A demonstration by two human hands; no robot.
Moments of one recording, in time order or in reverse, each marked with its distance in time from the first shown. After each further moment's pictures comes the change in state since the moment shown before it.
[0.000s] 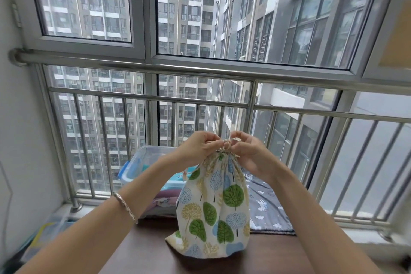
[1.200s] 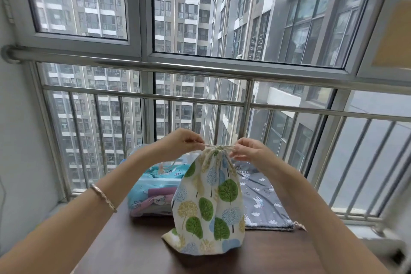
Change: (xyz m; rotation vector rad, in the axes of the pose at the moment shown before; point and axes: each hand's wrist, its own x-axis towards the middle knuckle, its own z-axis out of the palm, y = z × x) left_hand -0.008 -0.016 -0.040 0.279 -0.154 -0.008; right_hand -0.004 0.006 -0.033 -0.648 0.052 -0.029
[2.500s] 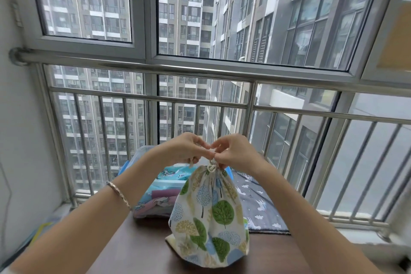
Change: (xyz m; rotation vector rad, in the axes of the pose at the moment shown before) left_hand 0.010 0.009 0.004 -0.347 -0.075 -0.289; right_hand 0.009 -0.043 0.054 -0.551 0.131 -0.117
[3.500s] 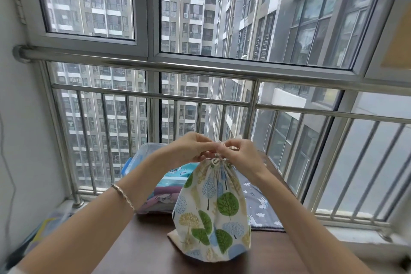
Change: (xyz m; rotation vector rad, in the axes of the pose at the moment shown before) left_hand 0.002 -0.007 0.012 -0.276 -0.023 0.054; right_hand -0.013 0.014 0.015 0.353 0.180 0.024
